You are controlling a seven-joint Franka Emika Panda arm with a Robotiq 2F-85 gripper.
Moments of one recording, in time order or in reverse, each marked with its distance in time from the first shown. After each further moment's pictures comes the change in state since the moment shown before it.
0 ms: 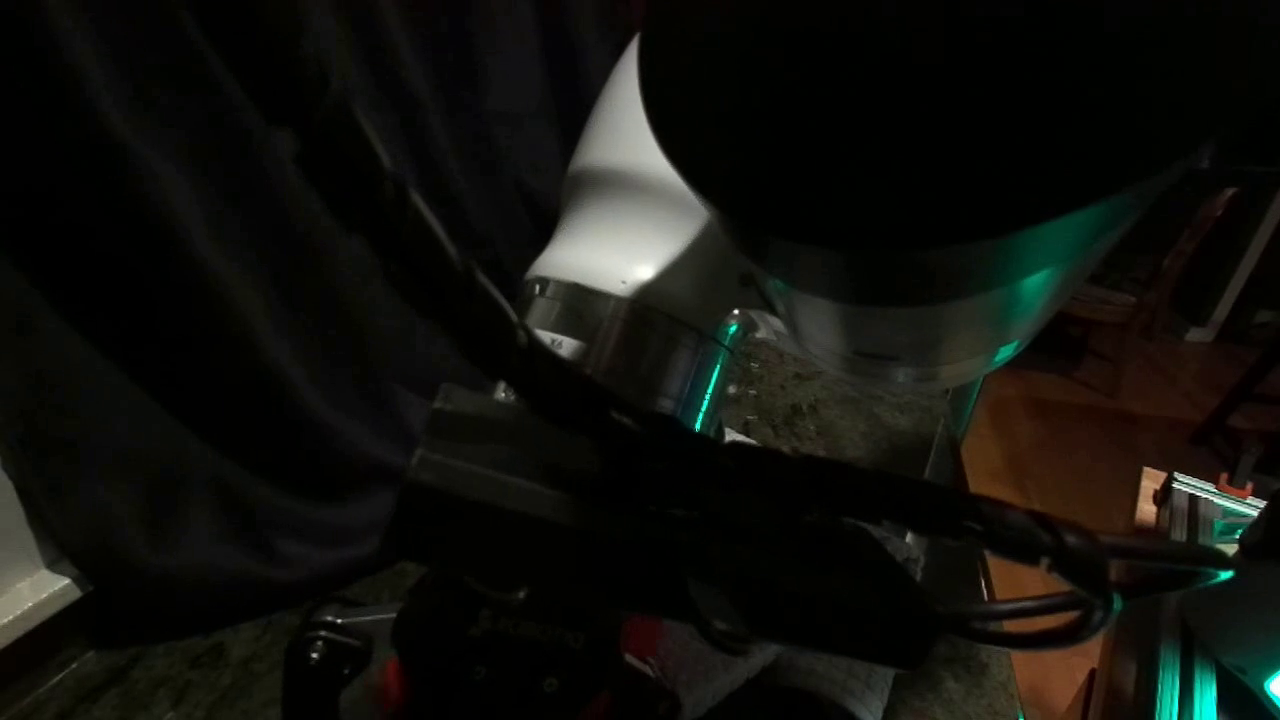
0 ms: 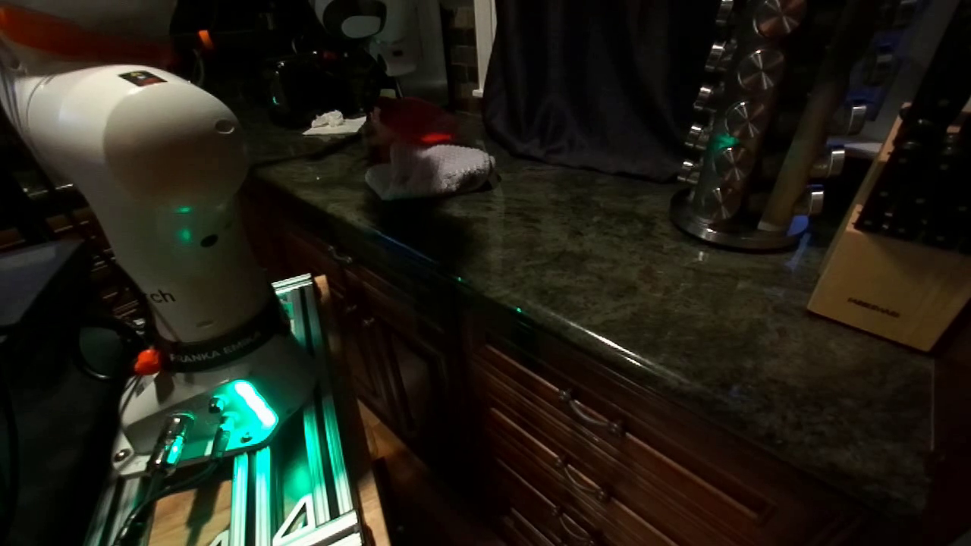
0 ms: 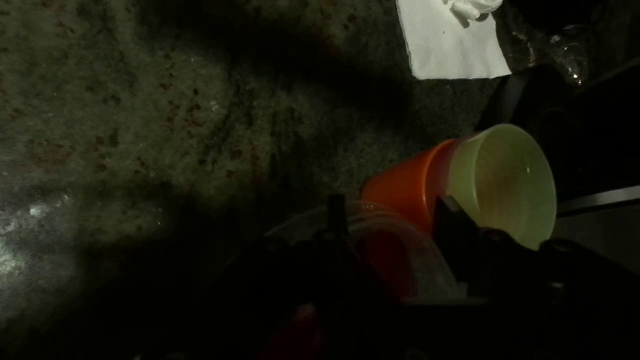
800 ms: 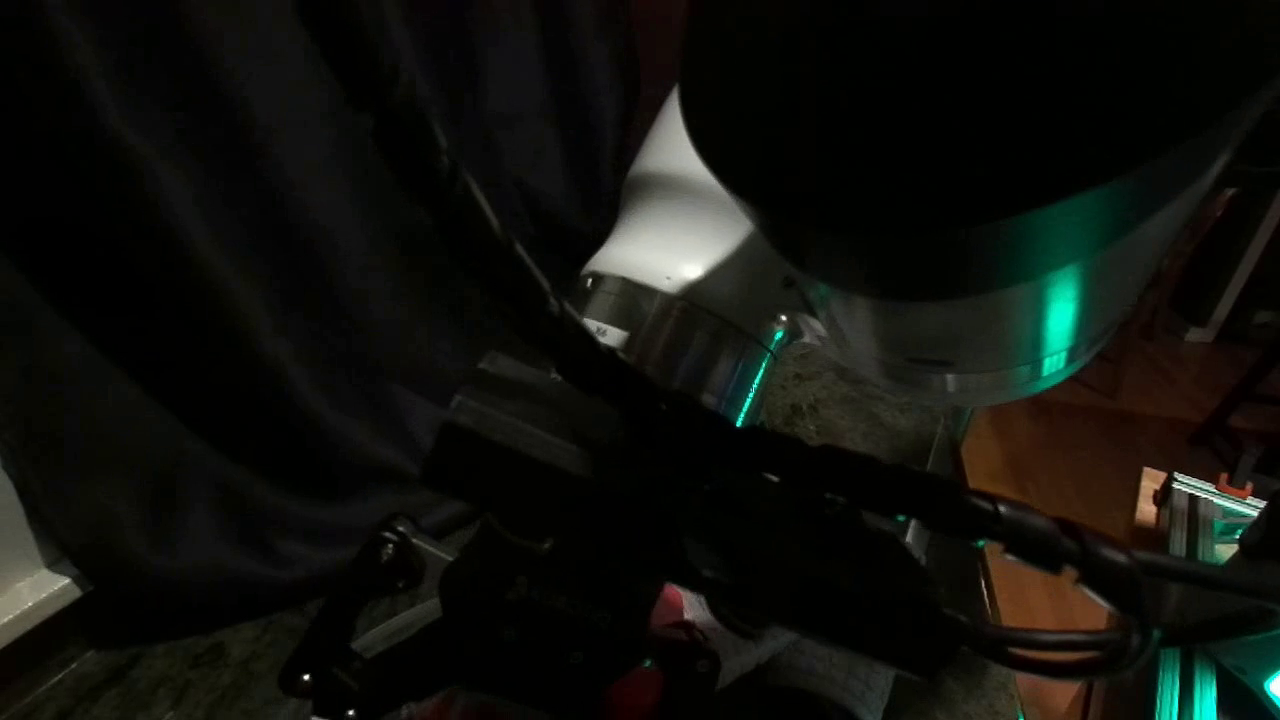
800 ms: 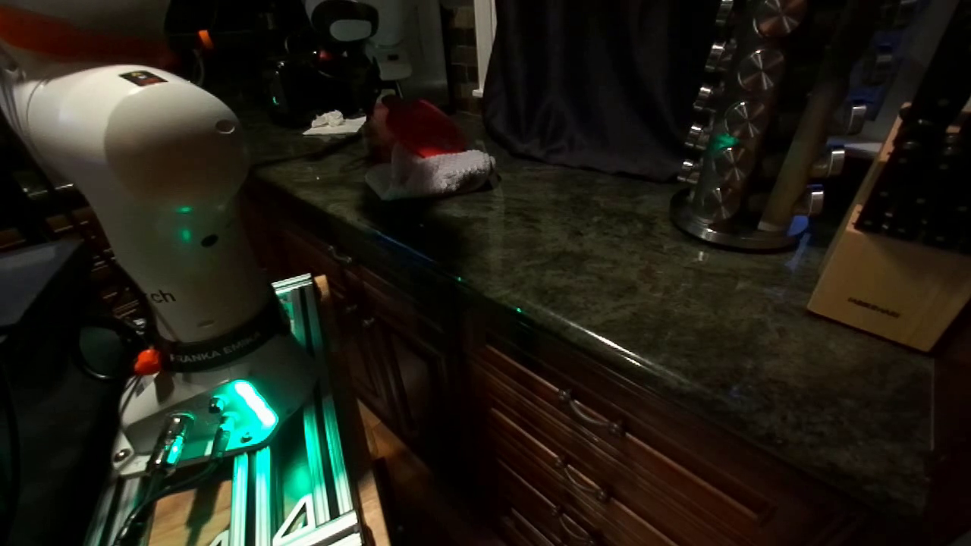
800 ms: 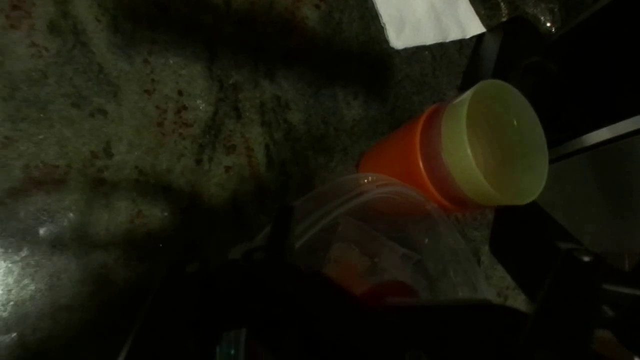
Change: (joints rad) arm 0.004 -0.040 0.004 -0.060 0.145 0.090 0.009
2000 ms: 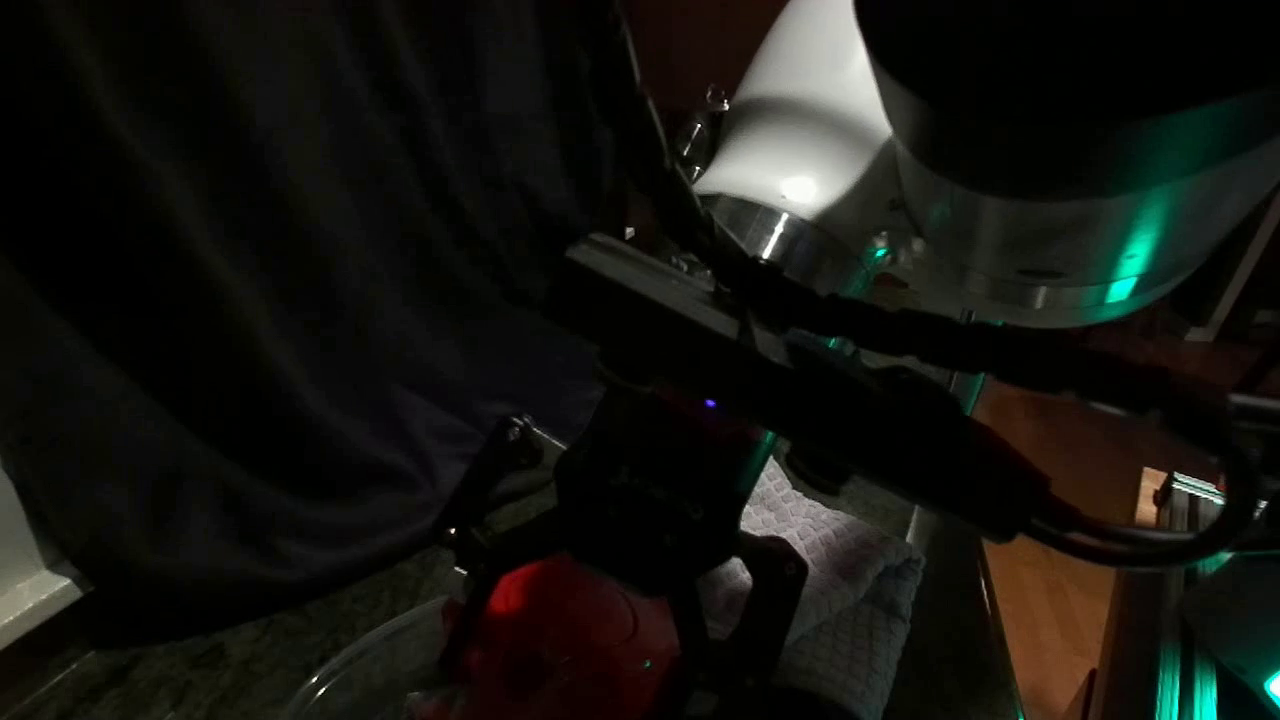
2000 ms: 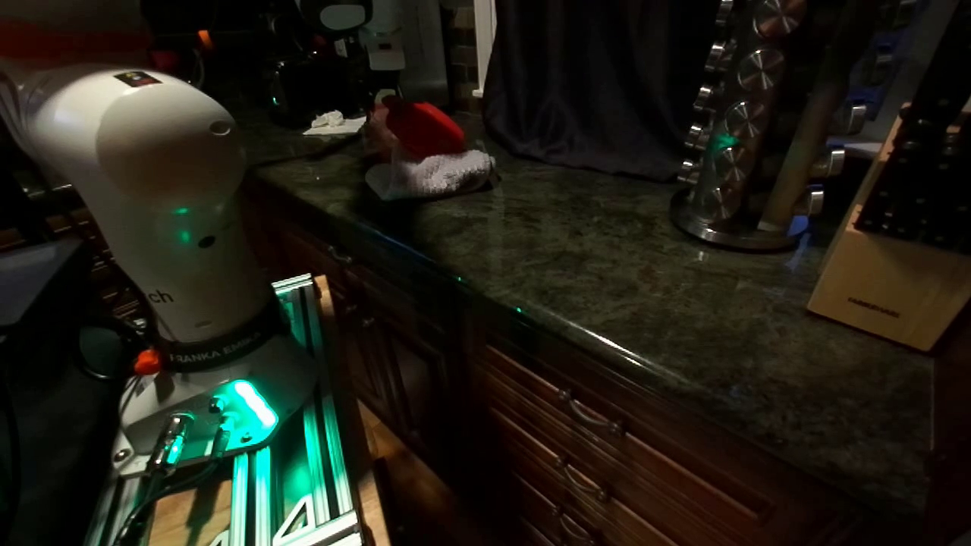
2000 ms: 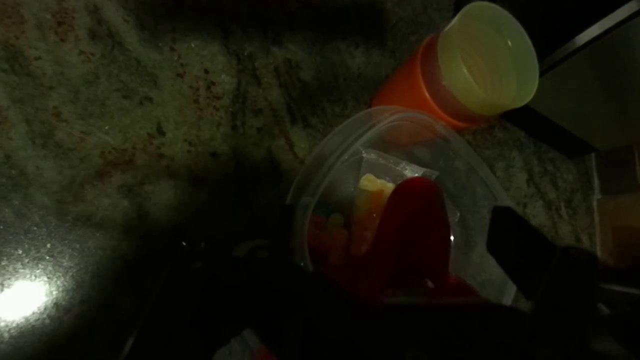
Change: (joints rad) arm -0.036 -0.167 -0.009 -0.149 0.000 0.001 0.211
